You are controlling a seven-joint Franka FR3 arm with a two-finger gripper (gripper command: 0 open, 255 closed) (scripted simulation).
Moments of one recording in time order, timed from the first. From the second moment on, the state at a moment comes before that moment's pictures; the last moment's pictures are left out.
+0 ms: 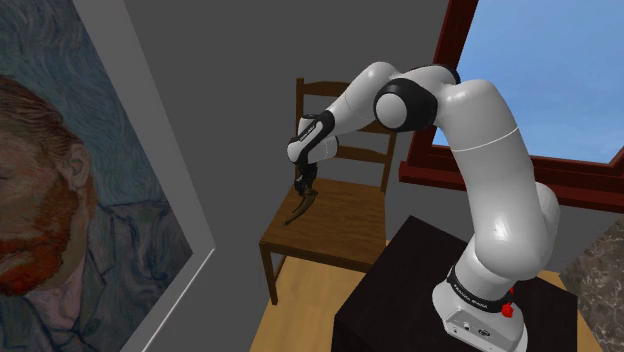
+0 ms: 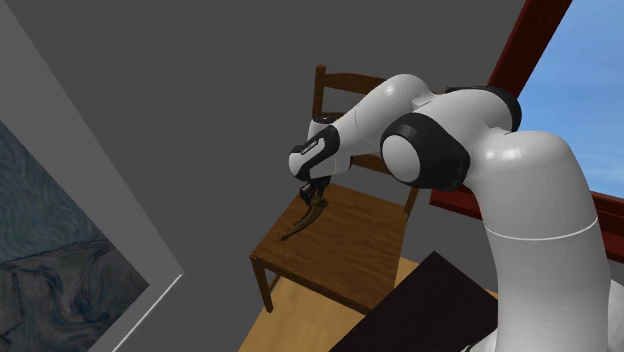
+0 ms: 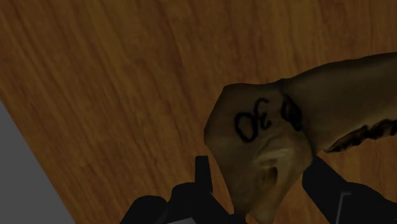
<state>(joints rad) -0.05 0.68 -0.09 -1.80 0.22 2.51 -0.45</state>
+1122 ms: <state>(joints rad) -0.04 0.58 -0.11 -1.81 0.20 2.42 -0.43</state>
